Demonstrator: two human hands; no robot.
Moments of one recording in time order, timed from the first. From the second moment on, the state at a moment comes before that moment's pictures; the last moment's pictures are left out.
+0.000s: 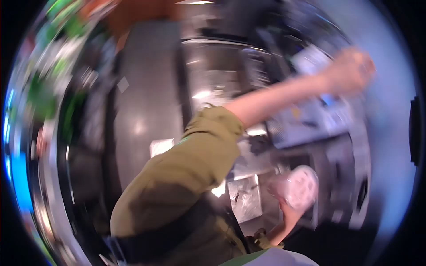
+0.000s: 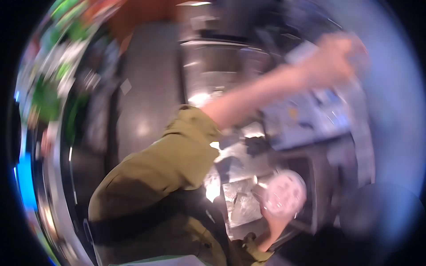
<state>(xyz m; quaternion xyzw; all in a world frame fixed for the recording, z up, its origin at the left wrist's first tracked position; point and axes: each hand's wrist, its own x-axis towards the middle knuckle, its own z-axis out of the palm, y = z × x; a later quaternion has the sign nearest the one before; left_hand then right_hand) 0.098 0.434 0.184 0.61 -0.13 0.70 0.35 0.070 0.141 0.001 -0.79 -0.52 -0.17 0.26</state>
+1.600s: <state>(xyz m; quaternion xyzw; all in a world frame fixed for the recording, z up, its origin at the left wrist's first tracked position) -0.973 0.395 -0.437 -0.40 0.30 0.86 -0.06 -1.025 0.557 -0.308 0.15 -0.82 0.55 0.04</state>
